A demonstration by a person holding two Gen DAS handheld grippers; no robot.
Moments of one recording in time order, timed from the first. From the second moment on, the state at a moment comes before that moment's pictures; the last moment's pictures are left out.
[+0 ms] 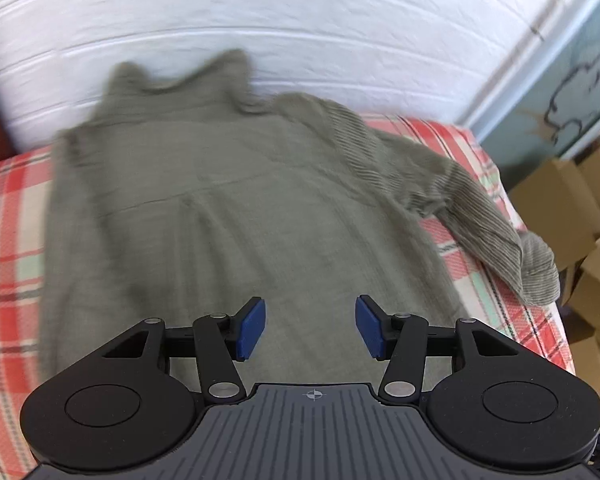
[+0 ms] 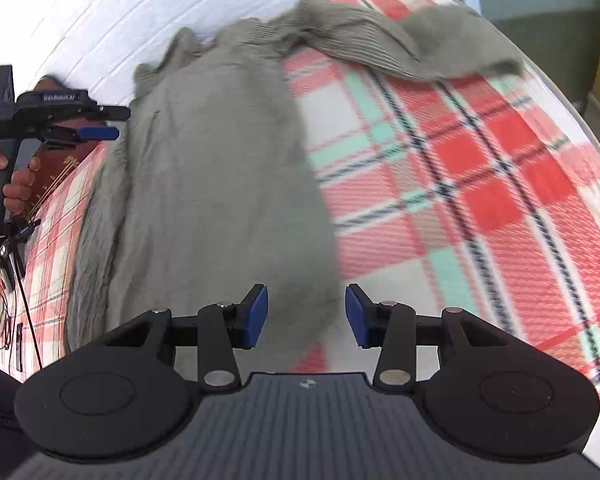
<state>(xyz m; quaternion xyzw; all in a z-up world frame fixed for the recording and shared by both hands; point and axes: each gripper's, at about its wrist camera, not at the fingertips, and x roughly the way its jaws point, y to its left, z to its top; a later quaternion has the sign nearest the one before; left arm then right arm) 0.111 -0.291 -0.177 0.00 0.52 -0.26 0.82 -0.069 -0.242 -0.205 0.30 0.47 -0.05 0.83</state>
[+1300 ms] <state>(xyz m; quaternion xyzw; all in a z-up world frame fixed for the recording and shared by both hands) 0.126 -0.521 -0.240 0.24 0.54 -0.21 0.78 -0.095 -0.278 -0.248 0.45 0.44 0.05 0.78</state>
